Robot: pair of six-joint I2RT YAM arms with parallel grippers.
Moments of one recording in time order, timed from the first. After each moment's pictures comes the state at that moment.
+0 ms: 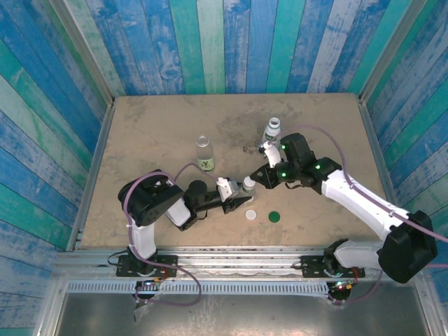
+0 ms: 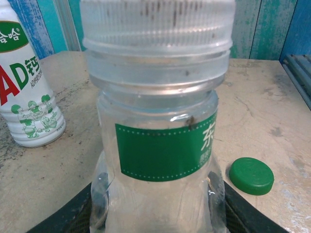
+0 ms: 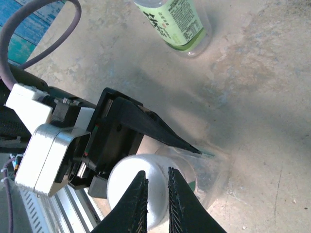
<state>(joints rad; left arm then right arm) -0.76 1.88 0.35 1.42 0.47 0.12 0.58 1.26 0.92 -0.49 -0.48 0.18</state>
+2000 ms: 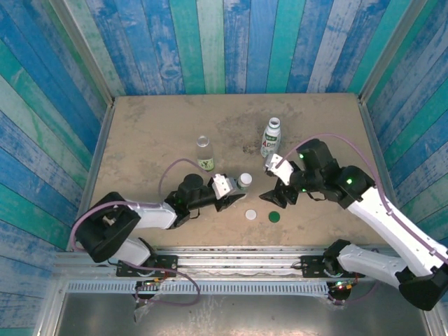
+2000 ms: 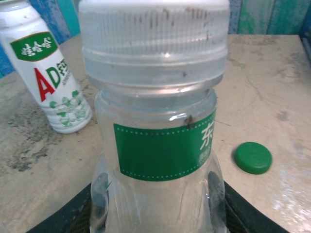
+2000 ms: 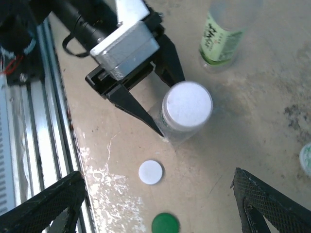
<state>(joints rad) -0.76 1.42 0.35 0.81 0.40 0.25 0.68 1.04 1.09 -0.87 -0.38 -0.41</state>
